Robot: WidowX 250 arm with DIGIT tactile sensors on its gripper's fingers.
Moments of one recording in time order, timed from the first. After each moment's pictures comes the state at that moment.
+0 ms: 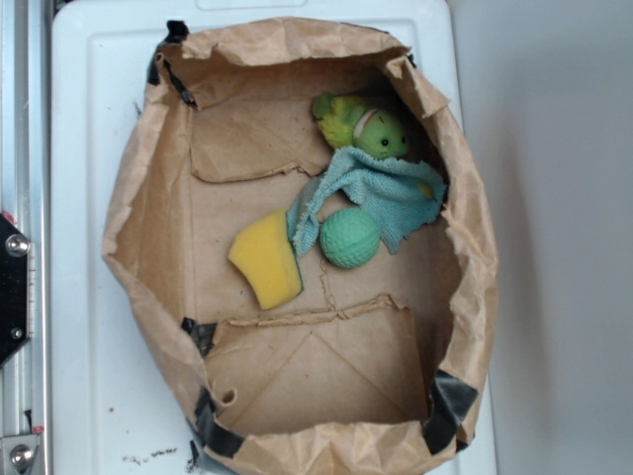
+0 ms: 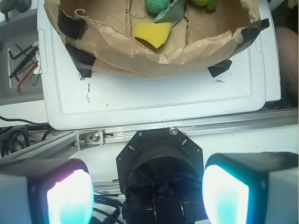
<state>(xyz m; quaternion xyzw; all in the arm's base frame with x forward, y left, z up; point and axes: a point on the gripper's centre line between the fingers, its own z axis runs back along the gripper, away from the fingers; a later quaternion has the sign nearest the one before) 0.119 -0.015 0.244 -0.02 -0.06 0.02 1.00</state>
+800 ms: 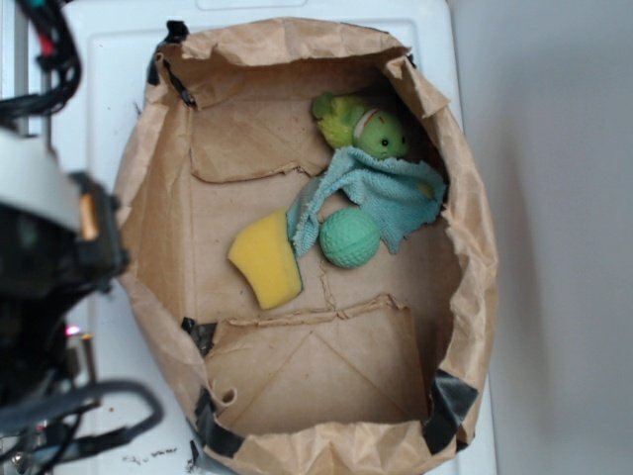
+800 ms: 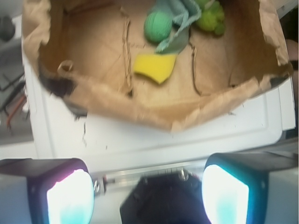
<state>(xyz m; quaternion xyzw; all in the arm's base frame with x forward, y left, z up) 0.190 0.000 0.209 -0.01 -0.10 0.09 0.99</state>
